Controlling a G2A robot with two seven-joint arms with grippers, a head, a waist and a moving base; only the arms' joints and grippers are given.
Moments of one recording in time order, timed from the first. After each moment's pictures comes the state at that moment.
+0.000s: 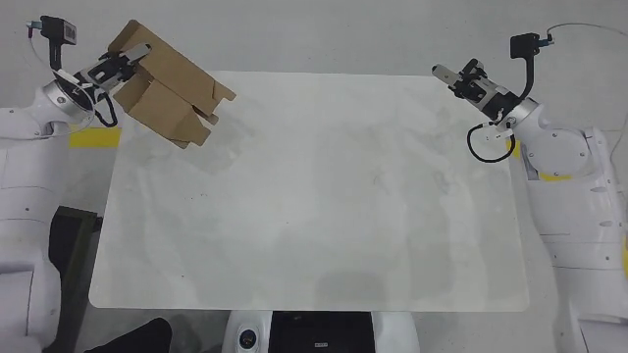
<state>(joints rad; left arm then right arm) 0.54 -0.91 -1.31 -0.73 -0.41 -0.76 -1.06 -0.86 -1.07 1.42 -1.33 -0.32 -0.47 0.58</state>
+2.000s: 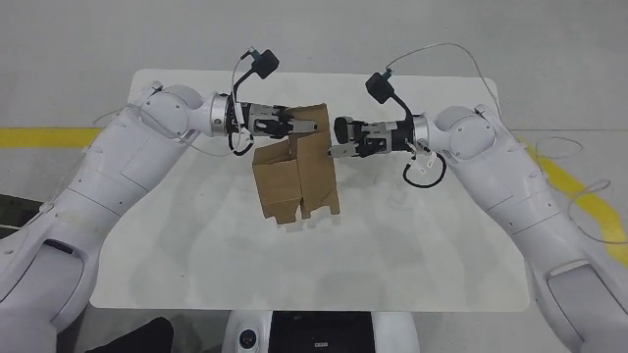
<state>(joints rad) 0.40 -0.99 -0.59 -1.12 -0.46 -0.82 -1.00 -0.52 -1.13 0.72 -1.10 0.26 -0.82 1.00</state>
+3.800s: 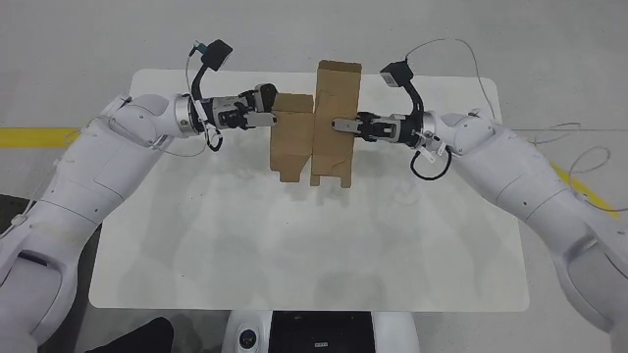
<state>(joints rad) 0.46 -0.90 -0.61 -1.07 -0.50 -0.98 -0.84 -0.30 -1.08 0.24 -0.93 0.86 -0.97 0.85</state>
